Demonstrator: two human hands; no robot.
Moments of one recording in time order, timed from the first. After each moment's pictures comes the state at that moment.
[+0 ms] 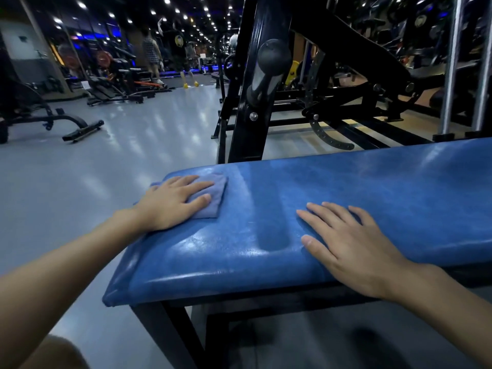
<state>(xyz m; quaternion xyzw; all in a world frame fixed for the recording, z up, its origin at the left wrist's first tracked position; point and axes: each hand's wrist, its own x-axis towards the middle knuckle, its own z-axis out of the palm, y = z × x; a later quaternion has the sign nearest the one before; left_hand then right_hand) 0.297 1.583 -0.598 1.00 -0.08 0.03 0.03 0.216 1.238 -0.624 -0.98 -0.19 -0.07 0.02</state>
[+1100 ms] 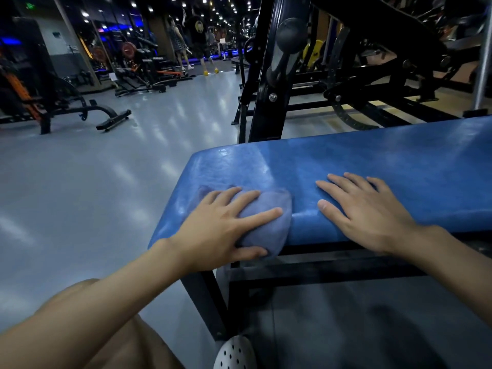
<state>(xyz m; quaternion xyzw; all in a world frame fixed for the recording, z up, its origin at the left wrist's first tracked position) 0.170 1.523 -0.618 0.94 -0.29 0.14 -0.10 0.215 1.234 -0.626 -0.98 -0.18 -0.10 0.01</state>
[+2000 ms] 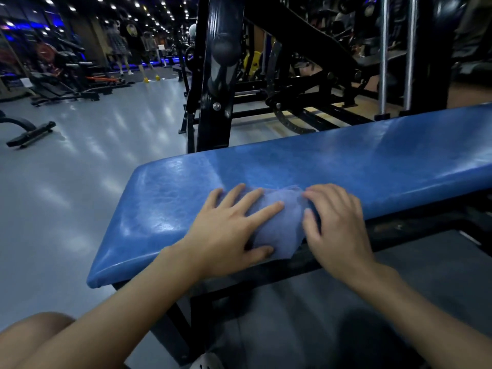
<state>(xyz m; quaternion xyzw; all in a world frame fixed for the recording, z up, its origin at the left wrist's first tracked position) 0.187 1.444 -0.614 0.92 -0.35 0.16 -0.08 0.165 1.227 -0.645 -0.90 -0.09 -0.38 0.21</state>
